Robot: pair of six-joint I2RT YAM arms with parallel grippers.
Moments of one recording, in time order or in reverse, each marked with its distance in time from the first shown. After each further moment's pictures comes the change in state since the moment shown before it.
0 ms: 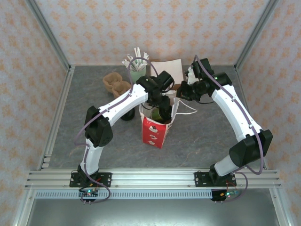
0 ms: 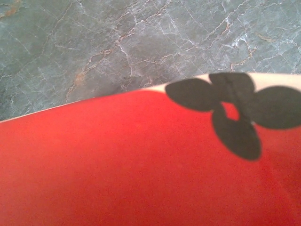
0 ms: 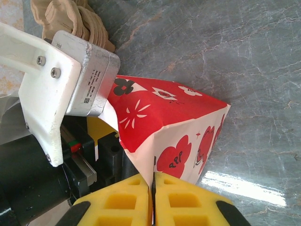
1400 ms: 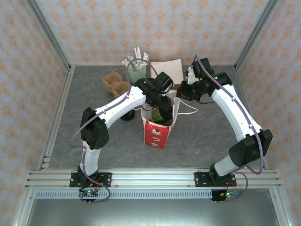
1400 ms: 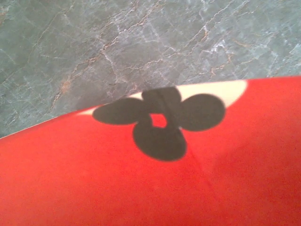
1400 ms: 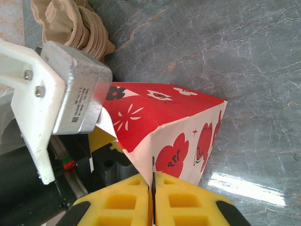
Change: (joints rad) left arm -0.013 -0.064 -0.099 0.105 0.024 0.012; right arm 0.000 0.004 0.007 -0.006 -0.001 -0.003
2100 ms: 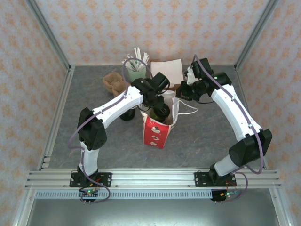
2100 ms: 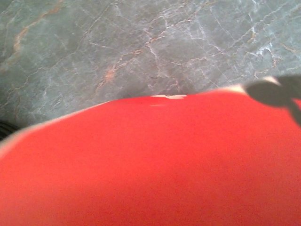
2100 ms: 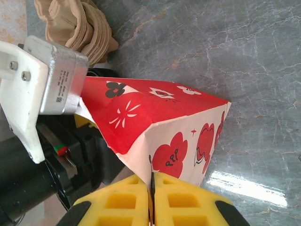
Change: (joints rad) left arm 0.031 -0.037 -0.046 -0.044 -0.095 -0.055; right arm 0.002 0.002 0.001 -0.001 -0.010 -0.008
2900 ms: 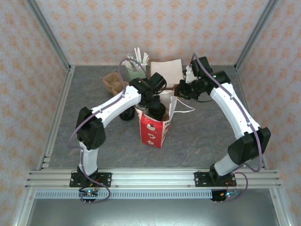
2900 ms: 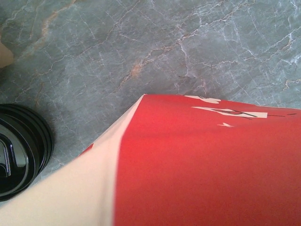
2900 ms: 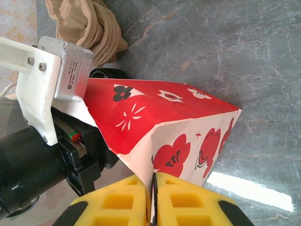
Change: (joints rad) left arm 0.023 -0.009 -0.047 -0.002 -0.026 -0.052; right arm 0.001 0.028 0.027 0.010 -0.039 -0.003
